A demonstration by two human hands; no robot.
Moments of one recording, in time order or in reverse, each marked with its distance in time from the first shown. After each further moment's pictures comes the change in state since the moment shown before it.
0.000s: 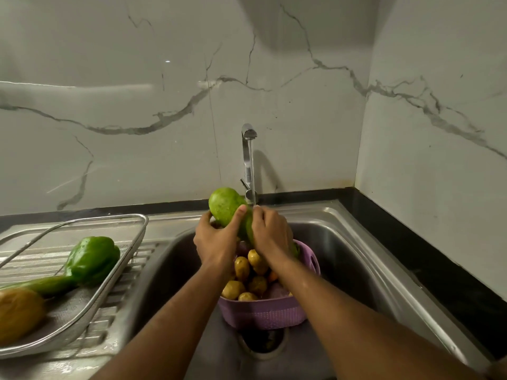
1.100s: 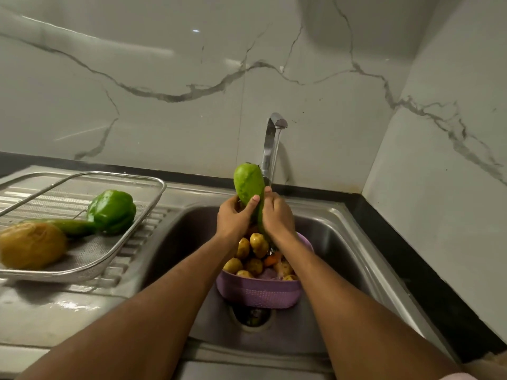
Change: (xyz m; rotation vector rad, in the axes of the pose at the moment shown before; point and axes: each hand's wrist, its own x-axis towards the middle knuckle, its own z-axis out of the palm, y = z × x) left_hand 0.010 -0.019 0.007 -0.176 -0.267 -0.023; right_hand 0.016 0.005 0.006 0.023 -0.167 0.096
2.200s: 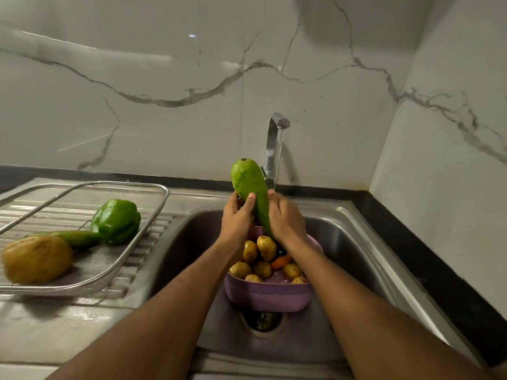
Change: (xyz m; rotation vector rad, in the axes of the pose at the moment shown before) left_hand -0.004 0.014 -0.003 -0.195 -0.031 -0.030; right_hand -0.007 -0.003 -0.006 -0.079 0.020 -0.126
